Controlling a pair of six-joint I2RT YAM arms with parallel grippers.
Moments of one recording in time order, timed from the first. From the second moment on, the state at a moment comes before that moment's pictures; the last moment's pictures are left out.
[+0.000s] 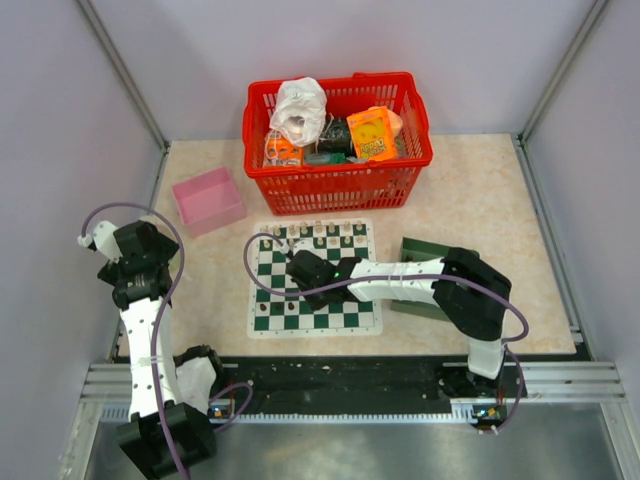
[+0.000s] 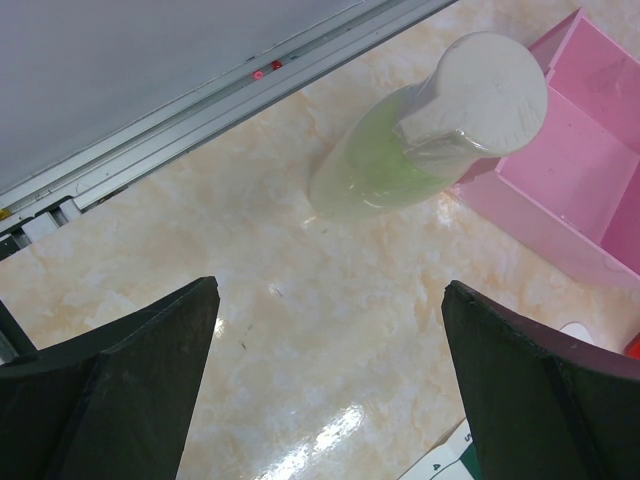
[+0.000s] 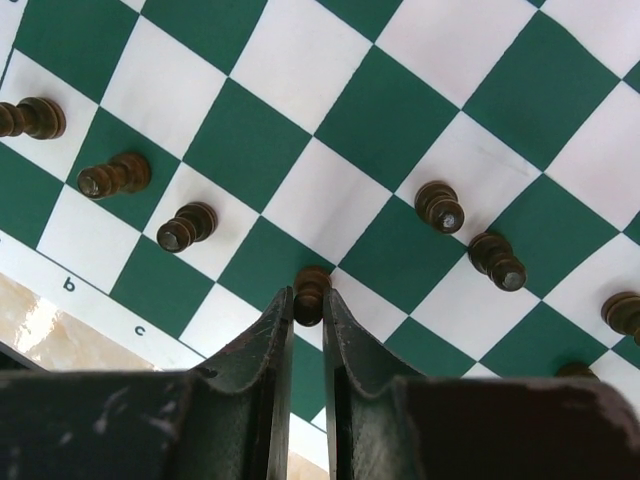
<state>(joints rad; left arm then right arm) 0.37 0.83 0.78 -0.59 -0.35 -0.58 1.14 1.88 1.24 -0.38 0.19 0.48</state>
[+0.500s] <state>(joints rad) 0.37 0.83 0.78 -0.59 -0.35 -0.58 1.16 1.88 1.24 -0.37 0.19 0.47</state>
